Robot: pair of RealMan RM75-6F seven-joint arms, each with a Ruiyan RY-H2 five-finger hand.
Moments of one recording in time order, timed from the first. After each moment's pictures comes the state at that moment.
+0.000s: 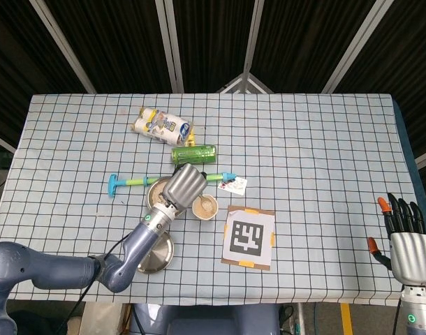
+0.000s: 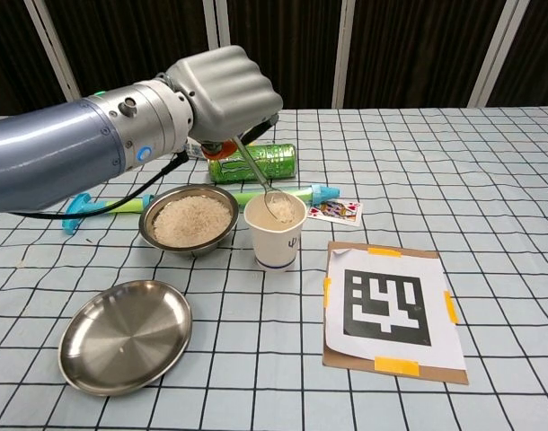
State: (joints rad) left arm -1.14 -1.64 -0.09 -1.51 0.95 1.13 1.27; right arm 0.04 -1.21 0.09 -1.55 -1.54 1.59 -0.14
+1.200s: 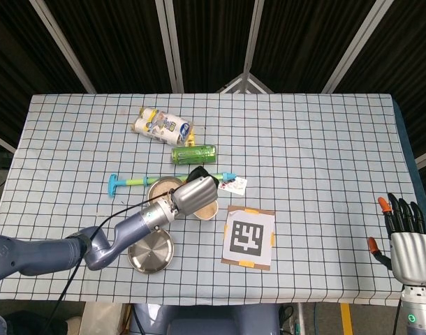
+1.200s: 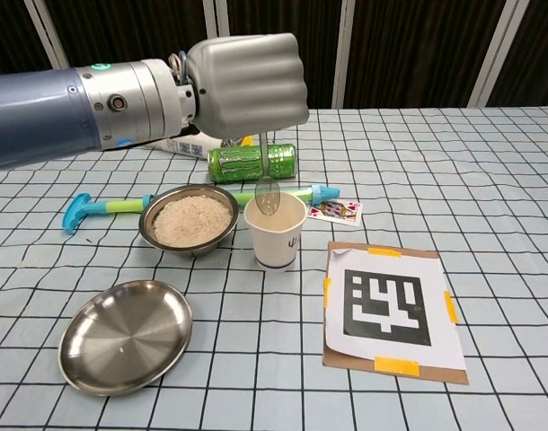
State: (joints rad) left arm -1.19 -1.53 0.00 -1.39 1.41 1.00 1.26; right arm 0.04 -1.21 0.10 -1.55 -1.54 1.59 -0.14
